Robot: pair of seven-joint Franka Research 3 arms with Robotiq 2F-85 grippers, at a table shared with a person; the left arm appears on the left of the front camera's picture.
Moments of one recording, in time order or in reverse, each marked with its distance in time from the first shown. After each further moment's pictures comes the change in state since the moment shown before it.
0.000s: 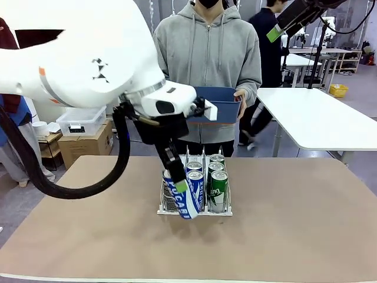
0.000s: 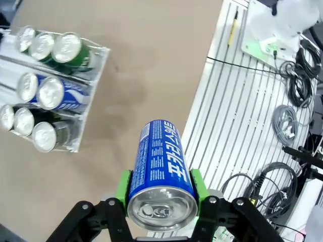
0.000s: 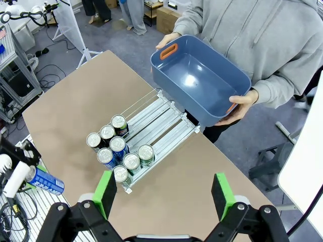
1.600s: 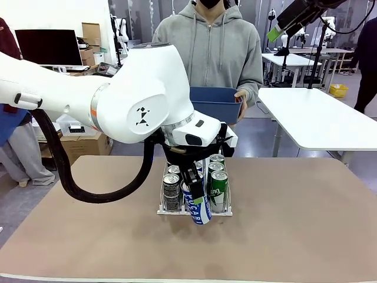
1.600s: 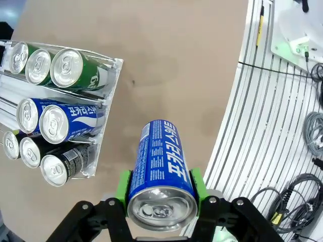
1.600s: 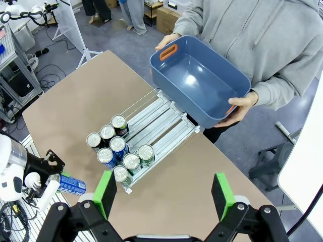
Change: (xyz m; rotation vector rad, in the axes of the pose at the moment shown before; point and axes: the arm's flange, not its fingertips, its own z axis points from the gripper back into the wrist) left arm 0.031 0.015 -0.061 0.112 0.020 -0.038; right arm 0.000 0.000 0.000 0.000 0.000 0.000
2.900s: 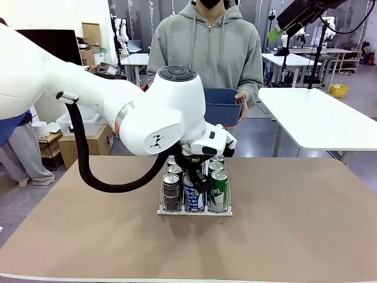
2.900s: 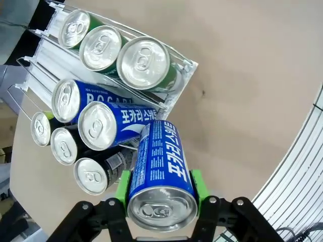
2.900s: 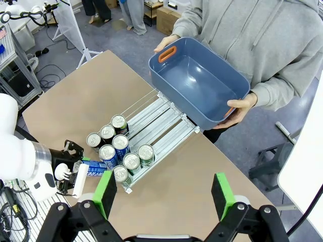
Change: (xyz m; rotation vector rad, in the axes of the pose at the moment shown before) left arm 0.018 0.038 -0.047 0.233 0.044 0.204; right arm 0.000 0.000 0.000 0.000 0.000 0.000
